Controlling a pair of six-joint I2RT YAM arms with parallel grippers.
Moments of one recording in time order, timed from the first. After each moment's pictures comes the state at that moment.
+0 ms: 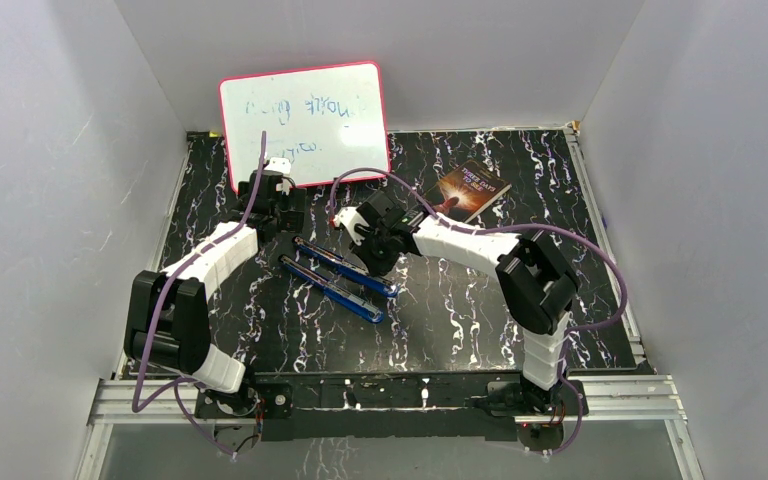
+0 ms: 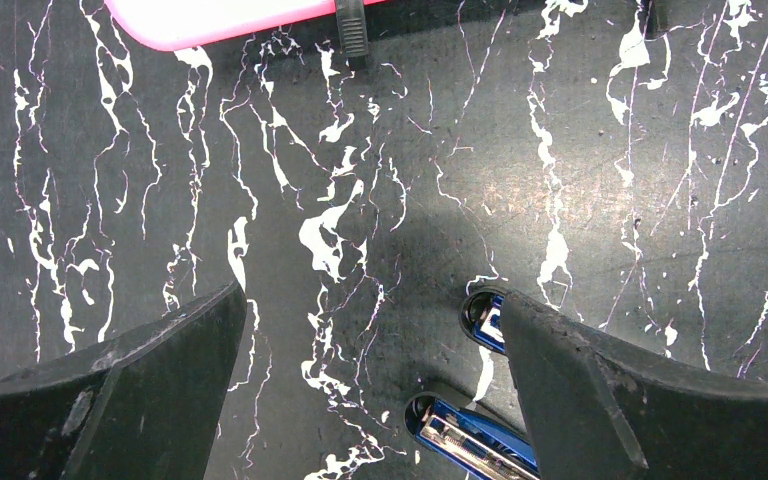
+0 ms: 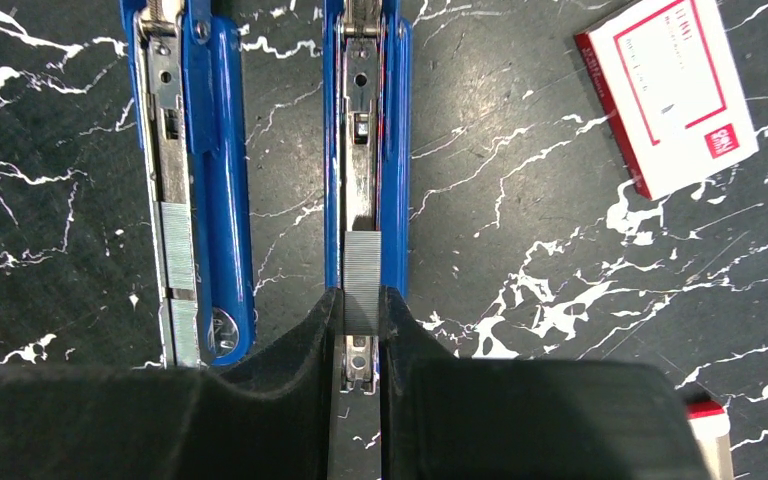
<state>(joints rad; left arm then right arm) -0.23 1.50 0.97 -0.21 -0.30 0.01 0.88 1.88 1.40 -0.55 -0.19 -0.18</state>
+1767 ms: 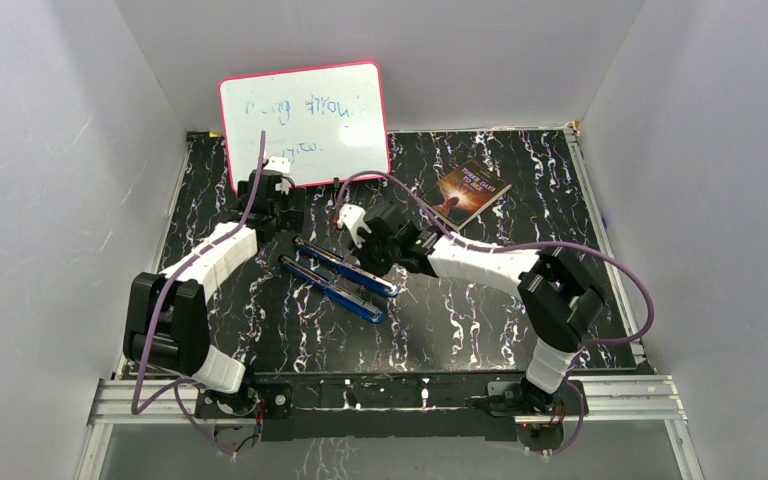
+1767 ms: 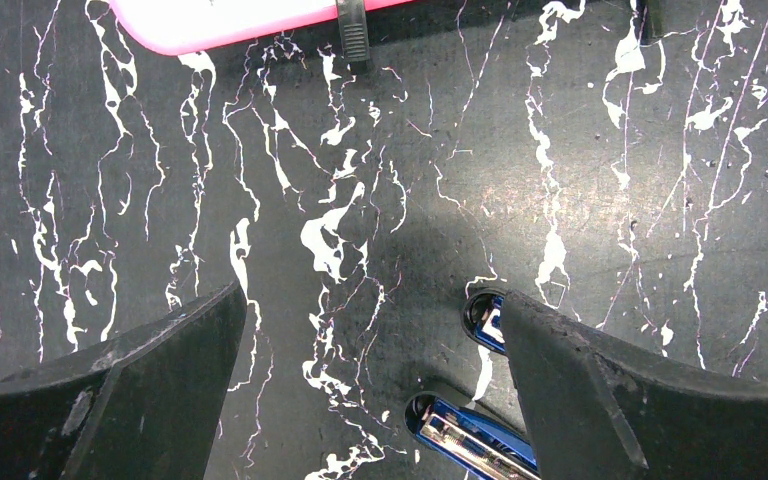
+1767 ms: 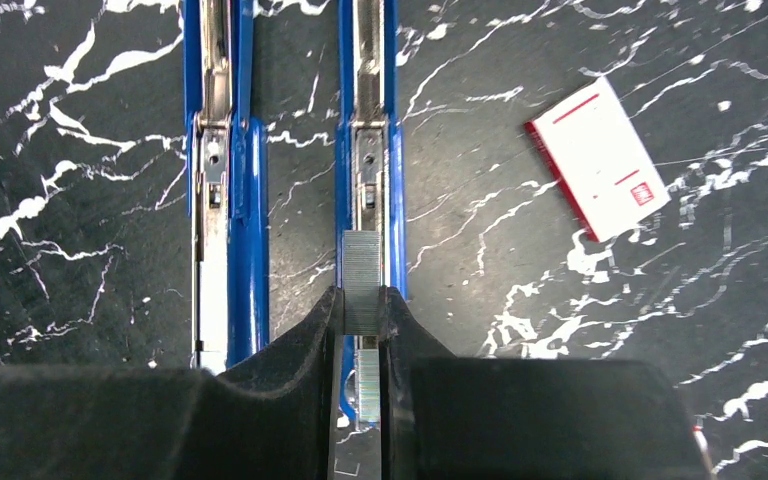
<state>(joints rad) -0.23 1.49 0.97 -0.21 -0.30 0.01 0.92 1.74 1.22 -0.26 -0.11 -0.13</state>
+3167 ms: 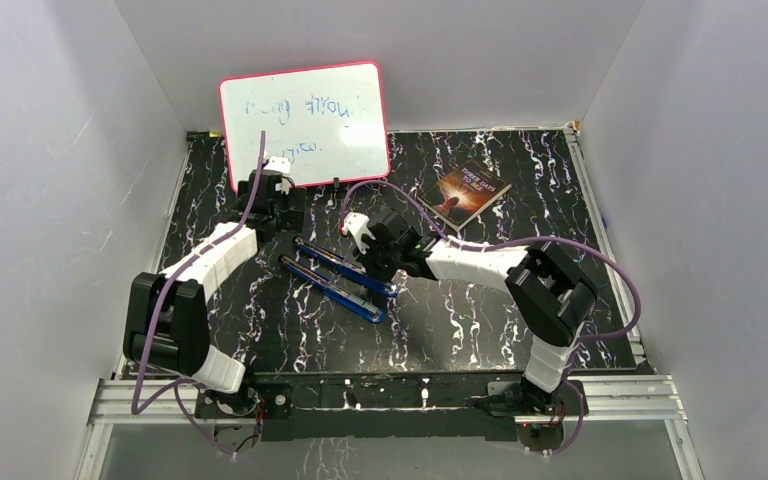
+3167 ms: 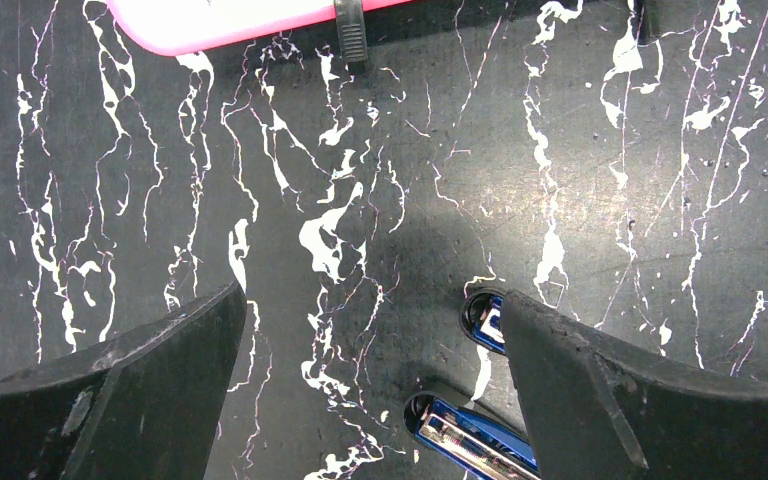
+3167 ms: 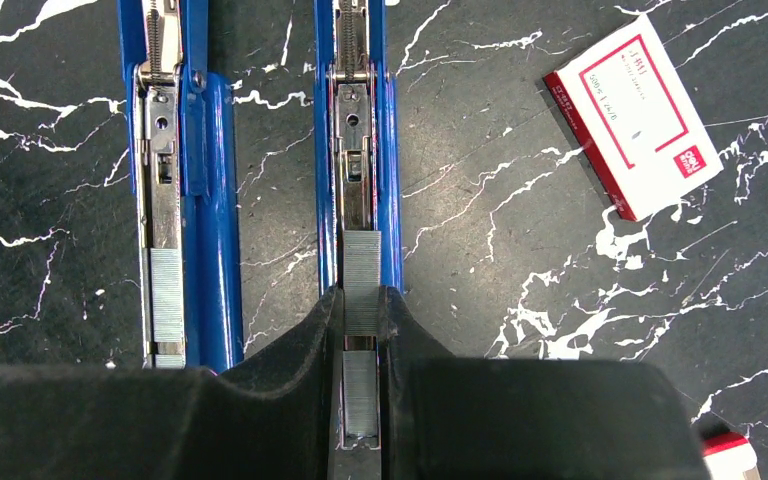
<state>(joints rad) -0.23 1.49 0.97 -0.21 -0.30 0.01 0.91 1.78 1.12 -0.17 -0.12 -0.13</state>
